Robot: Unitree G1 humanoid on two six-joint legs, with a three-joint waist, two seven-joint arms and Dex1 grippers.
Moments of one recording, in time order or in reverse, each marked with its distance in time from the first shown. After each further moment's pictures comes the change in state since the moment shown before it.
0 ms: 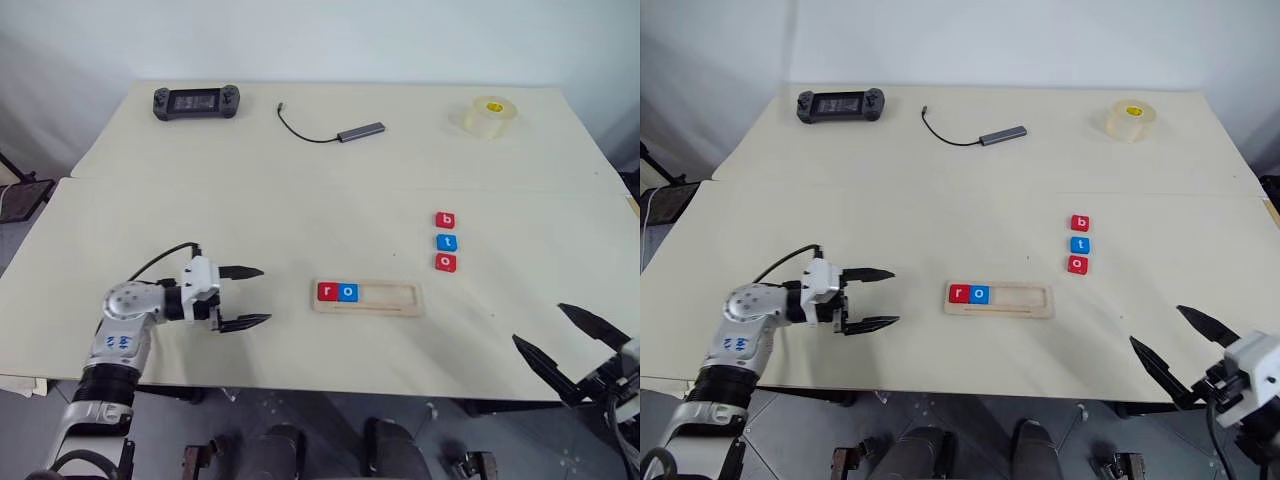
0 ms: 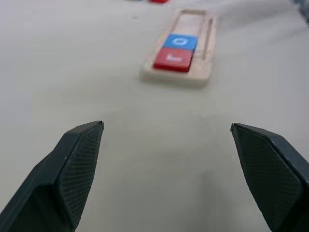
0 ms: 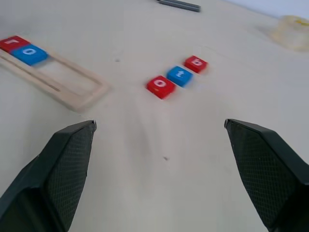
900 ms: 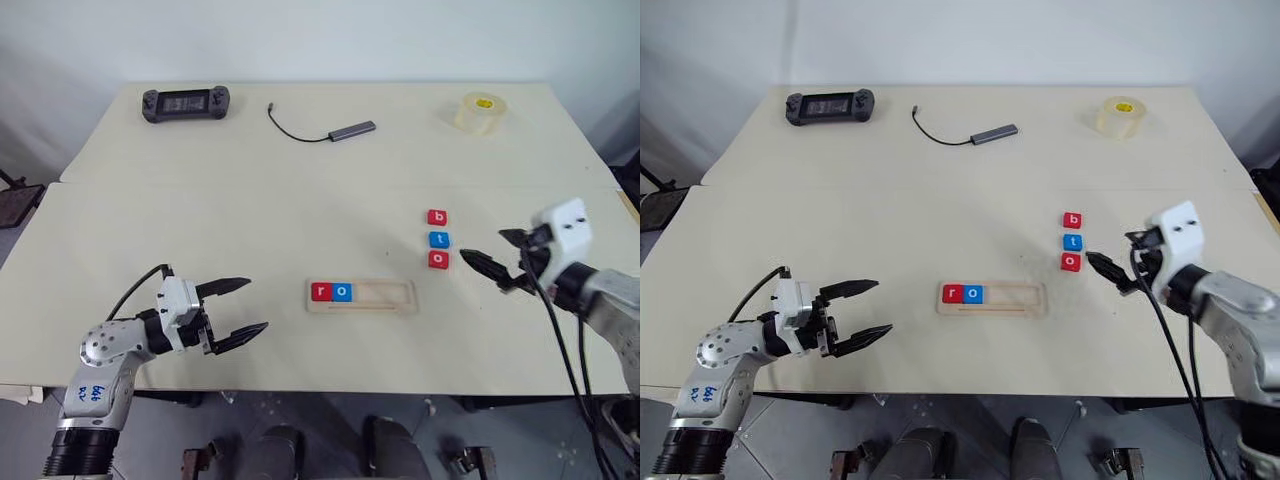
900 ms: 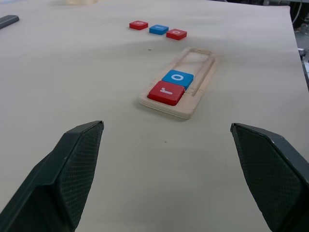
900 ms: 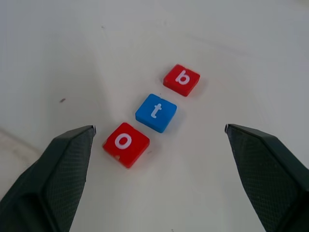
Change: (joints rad) left arm 0.304 -0.028 0.075 -0.416 -0.123 0.195 0.204; right arm -0.852 -0.269 0.429 0.183 0.022 0.836 -0.385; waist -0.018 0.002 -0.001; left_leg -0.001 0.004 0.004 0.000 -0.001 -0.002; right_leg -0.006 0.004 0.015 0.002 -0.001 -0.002
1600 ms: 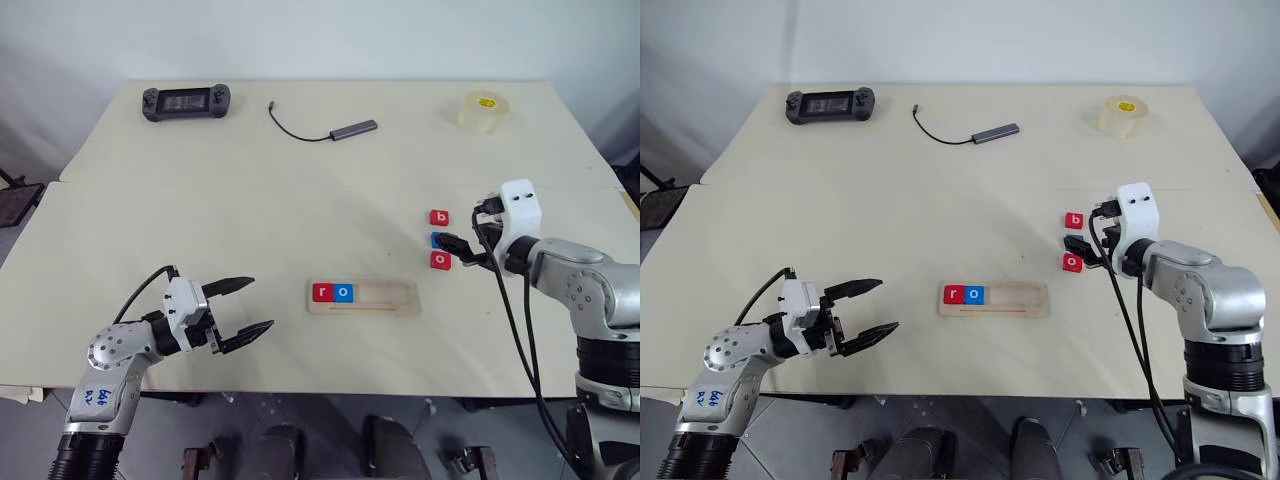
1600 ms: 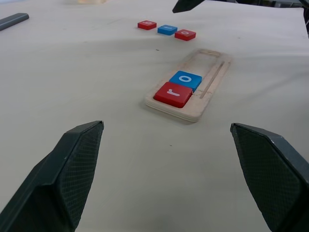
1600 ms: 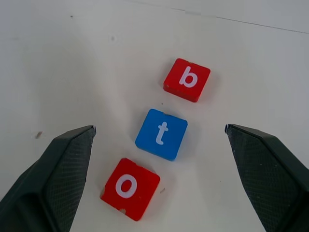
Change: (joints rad) left arm 0.019 -0.007 -0.013 -0.049 0.014 0.010 0.055; right arm -0.266 0.144 0.085 0.104 -0.069 0.249 -0.185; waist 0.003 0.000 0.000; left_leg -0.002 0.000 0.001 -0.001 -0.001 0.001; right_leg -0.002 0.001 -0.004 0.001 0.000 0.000
